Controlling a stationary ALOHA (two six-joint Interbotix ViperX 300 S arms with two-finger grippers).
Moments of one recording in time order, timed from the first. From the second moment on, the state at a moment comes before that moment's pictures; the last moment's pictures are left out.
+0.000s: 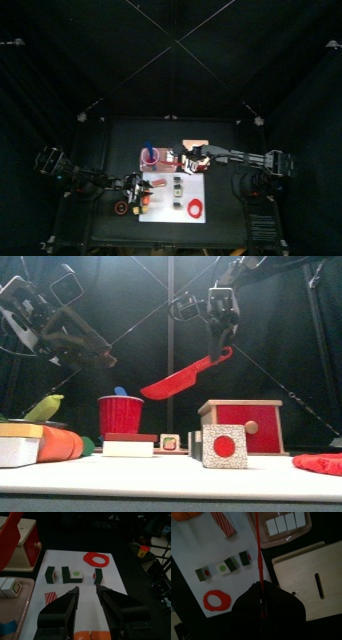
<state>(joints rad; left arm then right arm) -0.27 -0.22 1.14 -0.30 -0.67 0.09 -0.26 -0.07 0.19 0.06 1.11 0.10</state>
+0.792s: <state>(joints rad) -0.27 -0.22 1.14 -0.31 -0.67 0.09 -0.27 0.12 -0.30 -0.06 1.38 0.10</state>
